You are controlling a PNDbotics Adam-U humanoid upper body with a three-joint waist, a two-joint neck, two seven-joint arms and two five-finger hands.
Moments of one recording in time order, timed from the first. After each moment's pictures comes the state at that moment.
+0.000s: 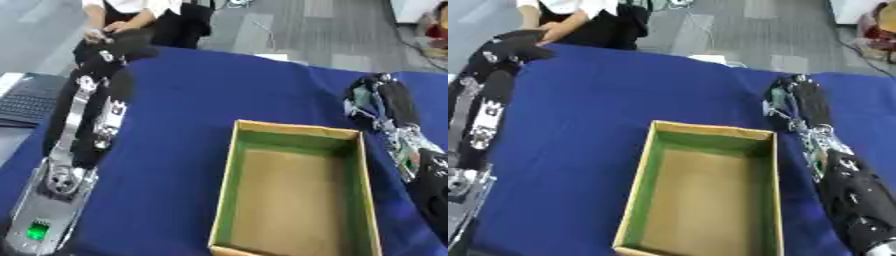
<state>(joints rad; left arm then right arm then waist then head) -0.32 0.37 -0.05 -1.96 -0.21 -0.35 0.09 -1.12 -0.28 -0.08 -0.48 1.23 -0.30 -0.57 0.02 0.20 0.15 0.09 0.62</state>
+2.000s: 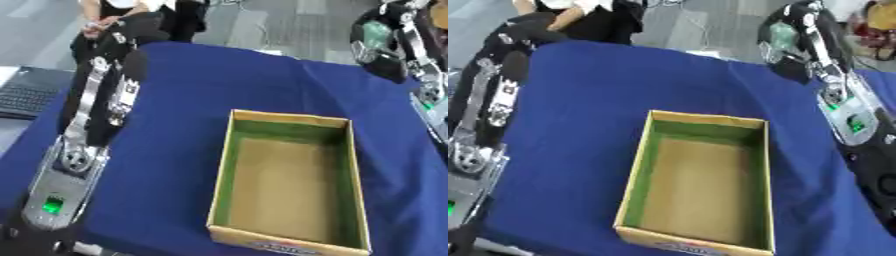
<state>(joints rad) -0.30 0.37 -0.05 -1.94 -0.21 -0.35 0.10 -0.99 -0.42 0.28 -1.08 0.49 -0.45 -0.20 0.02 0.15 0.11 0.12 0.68</state>
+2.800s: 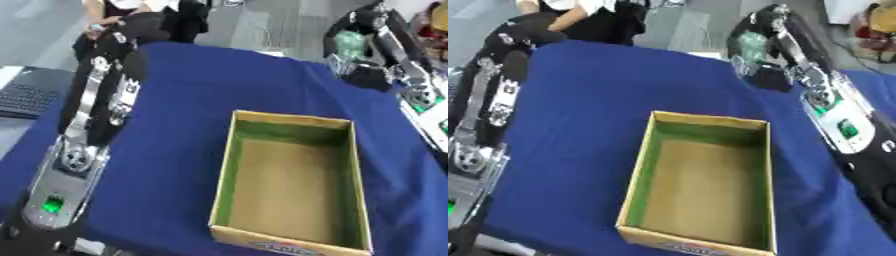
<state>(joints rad) -0.30 0.37 -0.05 -1.94 -0.21 -0.35 0.10 -0.97 -0.44 0.42 -1.23 0.37 -0.41 -0.07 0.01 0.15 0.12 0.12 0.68</state>
